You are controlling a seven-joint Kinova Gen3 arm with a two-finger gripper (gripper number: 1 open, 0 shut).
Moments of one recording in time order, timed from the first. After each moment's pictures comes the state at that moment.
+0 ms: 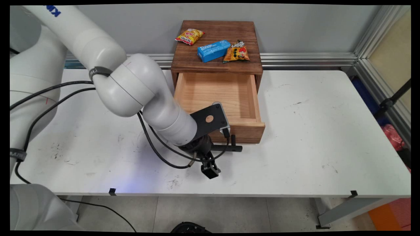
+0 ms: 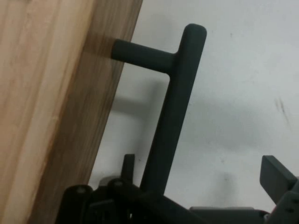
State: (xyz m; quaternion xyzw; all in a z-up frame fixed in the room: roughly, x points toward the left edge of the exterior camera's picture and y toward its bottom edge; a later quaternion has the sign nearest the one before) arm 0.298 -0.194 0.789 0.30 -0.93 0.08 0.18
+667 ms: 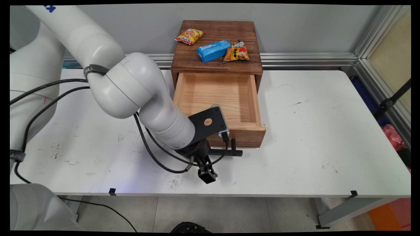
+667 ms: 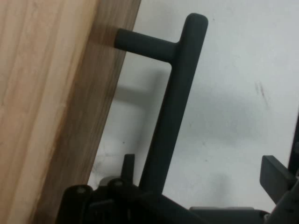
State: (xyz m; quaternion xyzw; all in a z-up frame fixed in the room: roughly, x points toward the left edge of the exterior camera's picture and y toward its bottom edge) arm 0.294 -0.181 0.798 0.30 -0.94 0.07 0.16
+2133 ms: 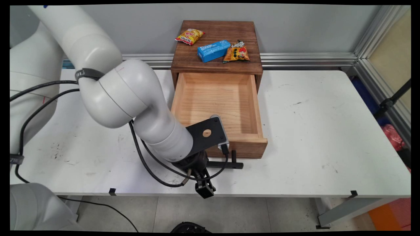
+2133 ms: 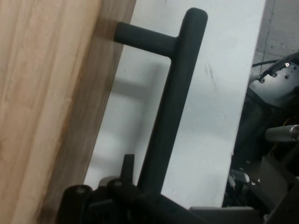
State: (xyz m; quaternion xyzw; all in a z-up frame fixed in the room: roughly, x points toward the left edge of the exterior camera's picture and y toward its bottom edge) arm 0.283 -0.152 0.804 0.30 -0.94 0.05 0.16
